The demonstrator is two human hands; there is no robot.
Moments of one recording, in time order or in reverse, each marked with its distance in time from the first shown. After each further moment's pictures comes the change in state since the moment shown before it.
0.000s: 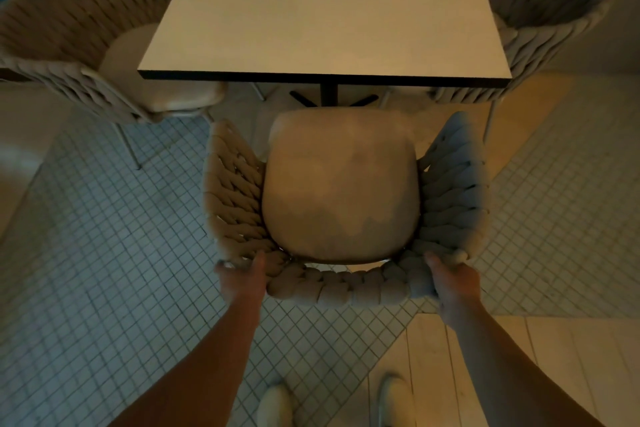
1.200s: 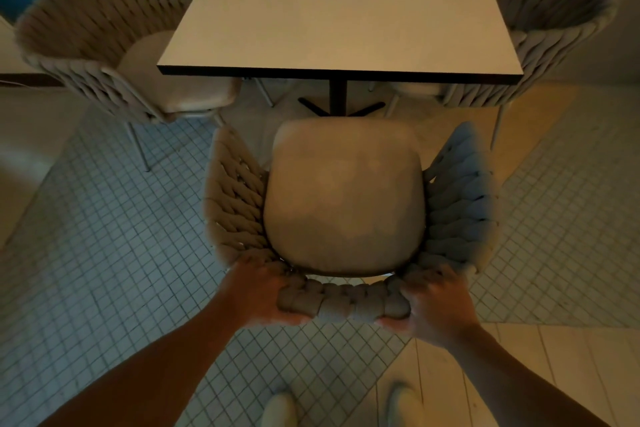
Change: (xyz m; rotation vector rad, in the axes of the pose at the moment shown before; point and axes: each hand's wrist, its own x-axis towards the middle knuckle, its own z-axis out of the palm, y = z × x) left_hand 0.026 -0.008 -0.043 1.597 -0.544 1.343; right_hand 0.000 0.063 0.012 -1.201 -0.028 -1.561
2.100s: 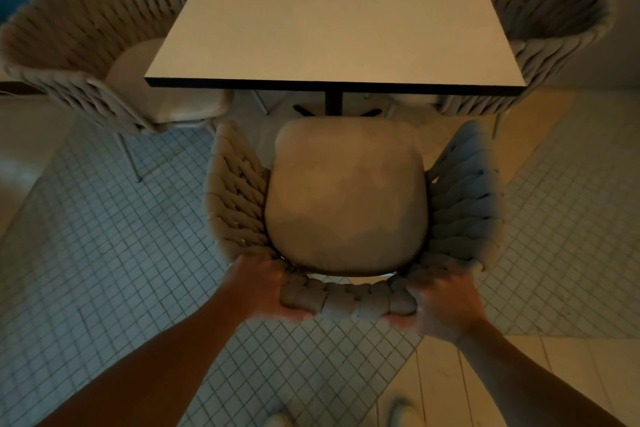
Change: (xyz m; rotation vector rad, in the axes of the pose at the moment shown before) left_hand 0.045 -0.019 -0.015 0.066 0.058 -0.023; right_hand 0.037 0.028 -0.004 0.050 0.114 -0.046
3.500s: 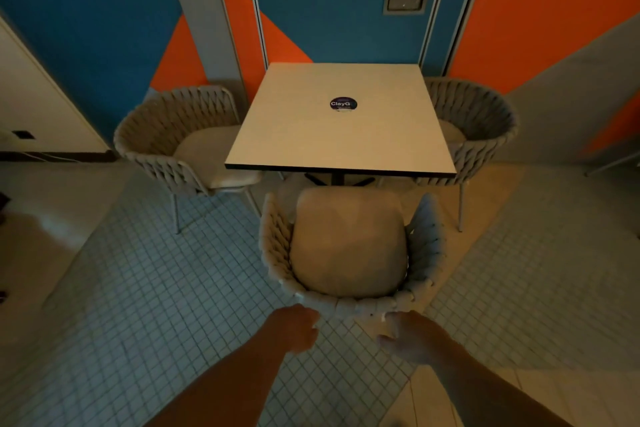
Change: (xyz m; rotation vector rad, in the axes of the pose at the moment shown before) left_hand -0.167 0.063 -0.149 -0.420 -0.362 -0.159; right_hand -0.032 -0.113 -0.198 0.296 -0.878 0.386
